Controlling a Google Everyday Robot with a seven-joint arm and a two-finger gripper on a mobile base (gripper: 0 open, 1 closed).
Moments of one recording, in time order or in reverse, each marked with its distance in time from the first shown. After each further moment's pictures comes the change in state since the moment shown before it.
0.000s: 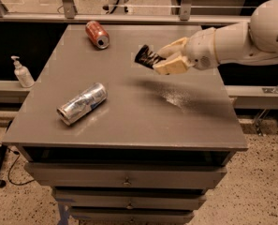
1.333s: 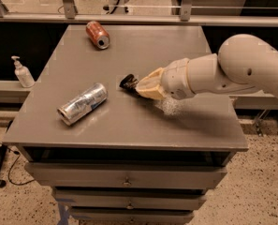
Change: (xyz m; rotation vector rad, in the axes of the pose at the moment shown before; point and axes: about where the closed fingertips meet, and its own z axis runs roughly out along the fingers) arm 0.015 0.082 0.053 -0.053 0.042 -0.059
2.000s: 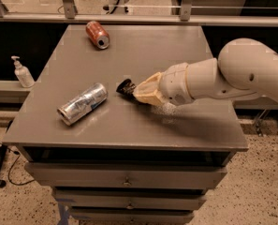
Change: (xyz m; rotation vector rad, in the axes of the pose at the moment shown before) arm -0.005 0.022 -0.002 -0.016 -0.002 0.022
